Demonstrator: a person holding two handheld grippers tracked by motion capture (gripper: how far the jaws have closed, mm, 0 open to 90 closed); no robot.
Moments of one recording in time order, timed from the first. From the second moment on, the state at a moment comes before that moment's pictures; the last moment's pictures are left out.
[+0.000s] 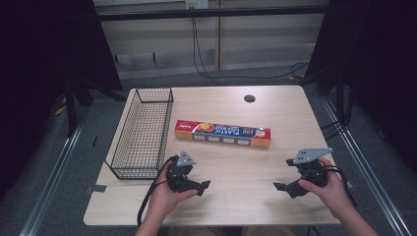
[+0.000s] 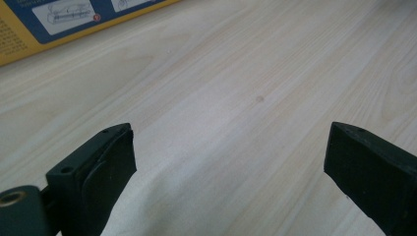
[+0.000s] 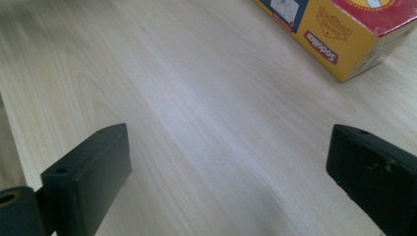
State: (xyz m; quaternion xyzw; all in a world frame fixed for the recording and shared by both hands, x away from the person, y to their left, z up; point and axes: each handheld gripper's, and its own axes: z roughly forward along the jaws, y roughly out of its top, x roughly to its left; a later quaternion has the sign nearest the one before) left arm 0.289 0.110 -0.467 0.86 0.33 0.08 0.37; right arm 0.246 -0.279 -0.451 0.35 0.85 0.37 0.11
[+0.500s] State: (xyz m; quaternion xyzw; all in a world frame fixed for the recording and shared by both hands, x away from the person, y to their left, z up) left arm 0.329 0.088 -0.436 0.88 0.30 0.06 0.35; right arm 0.245 -0.282 -0.455 0.33 0.86 0.37 0.11
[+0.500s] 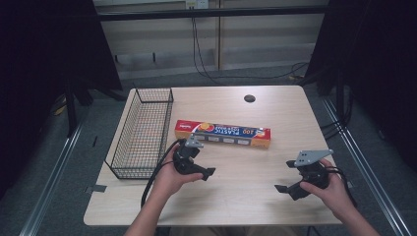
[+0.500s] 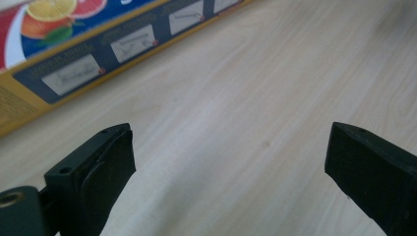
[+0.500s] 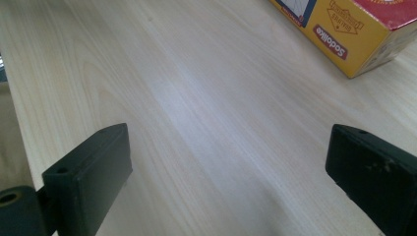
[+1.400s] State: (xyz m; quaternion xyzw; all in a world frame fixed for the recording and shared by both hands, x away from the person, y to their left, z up) left arm 0.418 0.036 -0.414 0.88 0.32 0.05 0.36; right arm 0.242 -0.285 -0.456 0.32 0.86 0.38 0.09
